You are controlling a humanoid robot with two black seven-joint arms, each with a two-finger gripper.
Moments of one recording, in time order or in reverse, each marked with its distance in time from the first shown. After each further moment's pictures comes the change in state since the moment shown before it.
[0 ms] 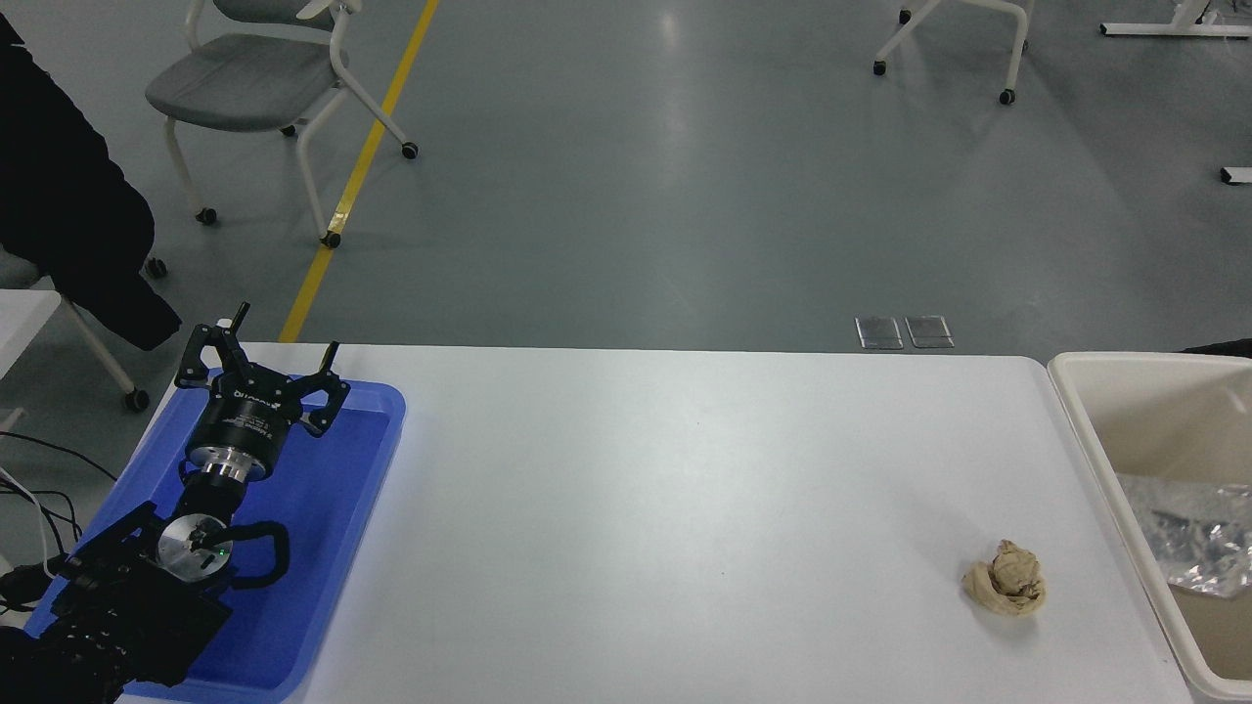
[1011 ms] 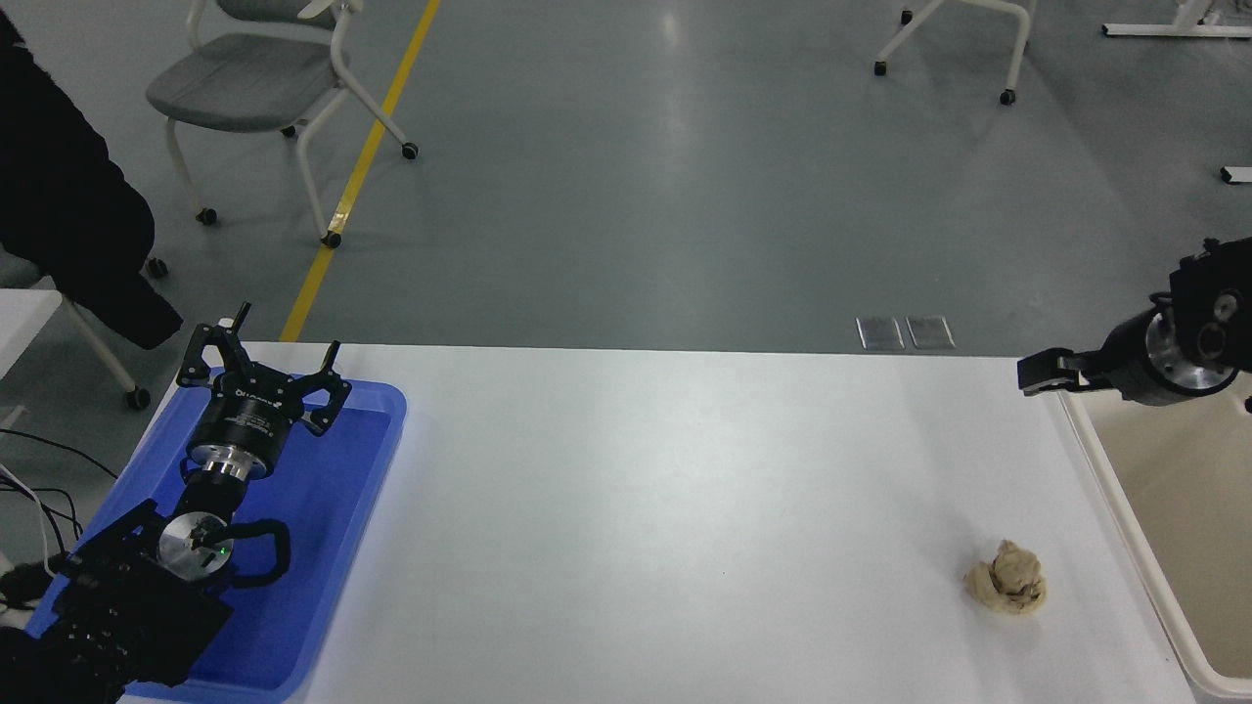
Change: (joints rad) left arm -0.001 -0.001 0.000 0.000 0.000 0.000 0.002; right arm 1.012 0.078 -0.674 0.981 0.222 0.367 -0.060
